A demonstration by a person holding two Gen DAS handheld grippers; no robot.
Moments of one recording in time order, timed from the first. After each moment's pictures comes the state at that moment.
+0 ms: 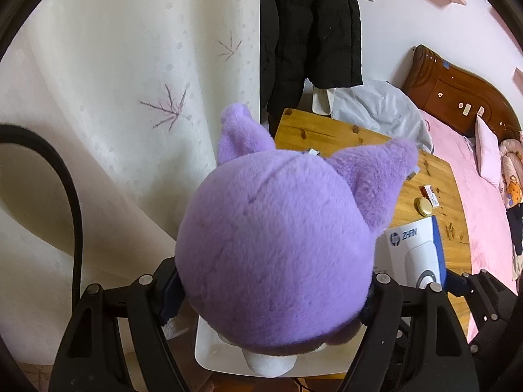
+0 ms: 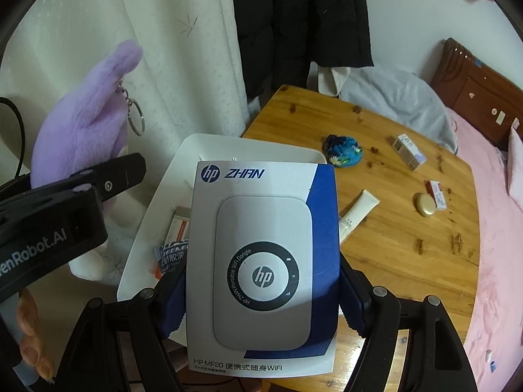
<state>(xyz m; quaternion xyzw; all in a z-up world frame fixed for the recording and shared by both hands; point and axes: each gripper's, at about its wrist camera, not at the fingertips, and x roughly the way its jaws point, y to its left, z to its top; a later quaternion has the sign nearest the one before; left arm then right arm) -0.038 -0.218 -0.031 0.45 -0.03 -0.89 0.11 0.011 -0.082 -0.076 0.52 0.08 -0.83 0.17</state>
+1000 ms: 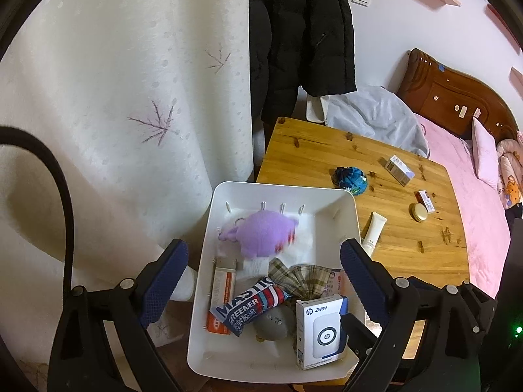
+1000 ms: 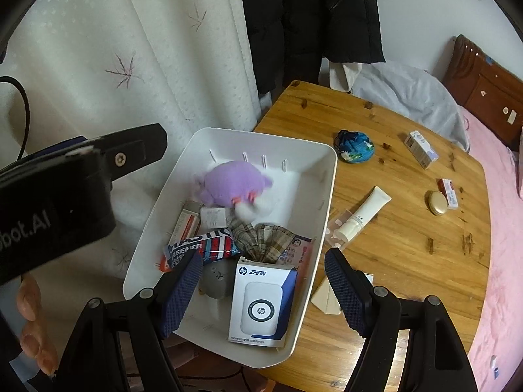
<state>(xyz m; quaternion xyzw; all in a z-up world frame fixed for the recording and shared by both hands) -0.038 -0.211 -0.024 0.43 -0.04 -0.90 0.10 0.012 -0.078 -0.078 0.52 0.07 -0.83 0.19</state>
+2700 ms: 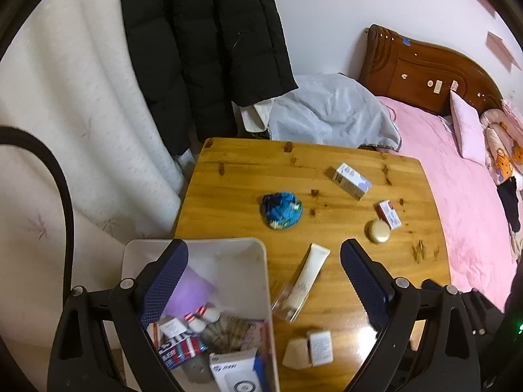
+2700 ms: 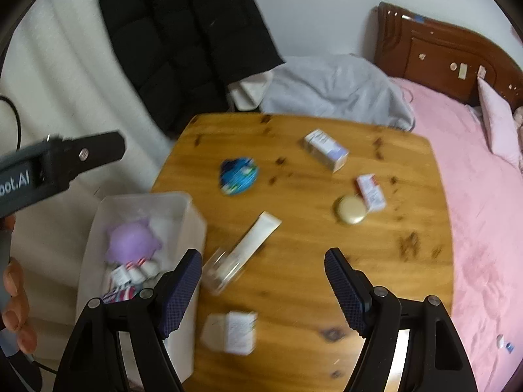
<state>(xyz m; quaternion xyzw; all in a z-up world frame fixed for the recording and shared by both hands) -0.153 -0.080 -0.034 0.45 -0.07 -0.88 0.08 -0.080 0.096 -0.075 0.50 -0.02 -0.86 0.10</state>
